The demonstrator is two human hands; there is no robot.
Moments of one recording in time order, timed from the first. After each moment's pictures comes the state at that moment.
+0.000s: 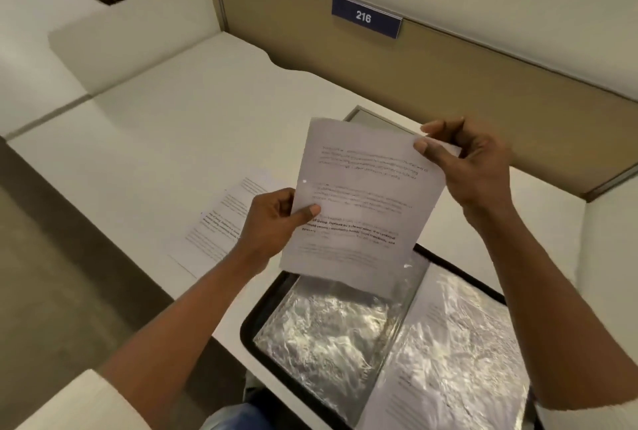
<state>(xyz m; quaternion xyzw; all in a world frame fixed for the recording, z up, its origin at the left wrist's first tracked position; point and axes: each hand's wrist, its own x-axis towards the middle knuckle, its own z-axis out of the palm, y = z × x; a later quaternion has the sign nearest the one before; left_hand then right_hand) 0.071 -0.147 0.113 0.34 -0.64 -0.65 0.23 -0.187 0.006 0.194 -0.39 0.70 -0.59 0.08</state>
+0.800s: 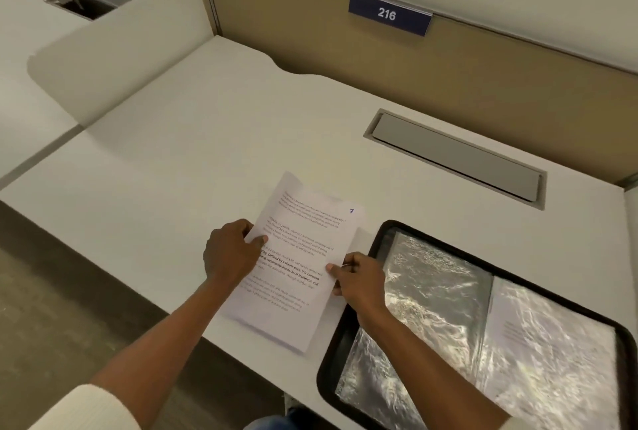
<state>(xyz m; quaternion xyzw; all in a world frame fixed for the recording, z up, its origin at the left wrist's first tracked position) 0.156 -0.345 0.019 0.50 -0.81 -0.28 0.10 0.019 -0.137 0.001 -0.05 0.79 -0.51 0.34</state>
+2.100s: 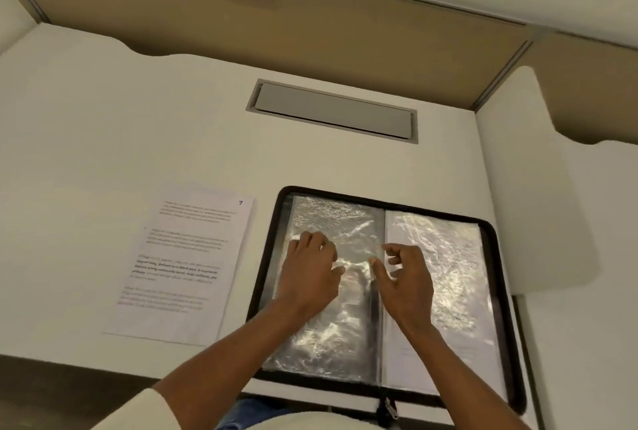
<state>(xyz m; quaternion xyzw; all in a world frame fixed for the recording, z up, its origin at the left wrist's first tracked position) 0.035 -0.087 0.005 0.08 -0.97 -0.25 0.02 -0.025 0.107 -0.008 -0.10 0.92 -0.38 -0.04</state>
